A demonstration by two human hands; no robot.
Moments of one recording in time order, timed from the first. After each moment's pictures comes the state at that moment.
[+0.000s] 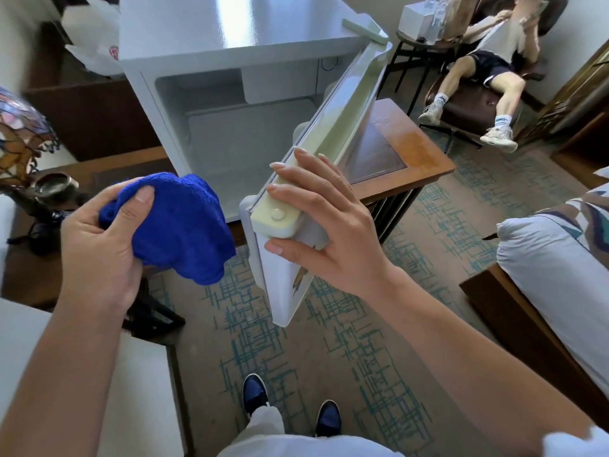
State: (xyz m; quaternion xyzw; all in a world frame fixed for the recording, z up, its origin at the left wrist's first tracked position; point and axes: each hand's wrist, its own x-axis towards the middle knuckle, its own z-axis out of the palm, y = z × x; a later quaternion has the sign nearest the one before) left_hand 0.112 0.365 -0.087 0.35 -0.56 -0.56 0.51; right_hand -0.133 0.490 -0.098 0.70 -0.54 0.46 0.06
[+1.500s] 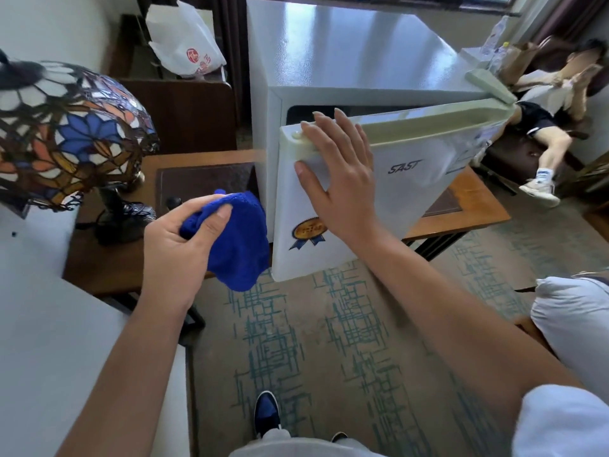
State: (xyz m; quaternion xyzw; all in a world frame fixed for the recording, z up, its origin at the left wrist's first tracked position) left_hand 0.189 0.280 -0.111 0.39 -0.60 -0.49 0.50; right_hand -0.056 0.276 -0.110 0.64 -0.61 0.42 0.19
